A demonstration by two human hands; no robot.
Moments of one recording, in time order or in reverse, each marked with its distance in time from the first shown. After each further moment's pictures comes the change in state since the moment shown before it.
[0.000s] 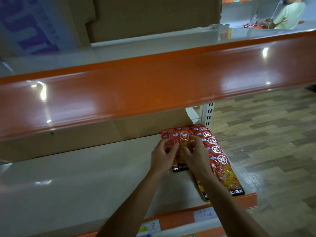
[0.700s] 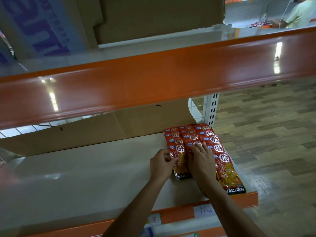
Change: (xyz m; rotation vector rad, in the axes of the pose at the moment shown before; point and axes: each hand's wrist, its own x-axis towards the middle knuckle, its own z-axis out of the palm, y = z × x) left_hand -0.023 -0.022 0.000 0.217 0.067 -0.071; right_hand -0.007 0.036 -0.001 -0.626 -0.084 -0.165
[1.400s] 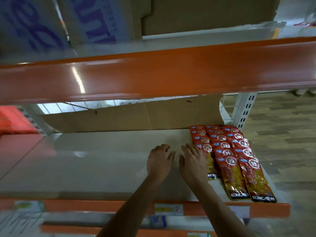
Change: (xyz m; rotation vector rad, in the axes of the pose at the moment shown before) left_hand -0.006 -0.042 -0.072 0.400 0.180 0.122; right_hand -0.033 -0.084 0.032 0.047 -0.064 -0.251
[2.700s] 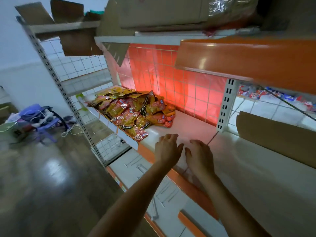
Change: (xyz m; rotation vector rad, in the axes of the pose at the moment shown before) left_hand -0.021 -0.496 -0.358 0.305 0.256 -0.475; right_hand -0.011 -0.552 0.293 0.217 -0.308 -0.417
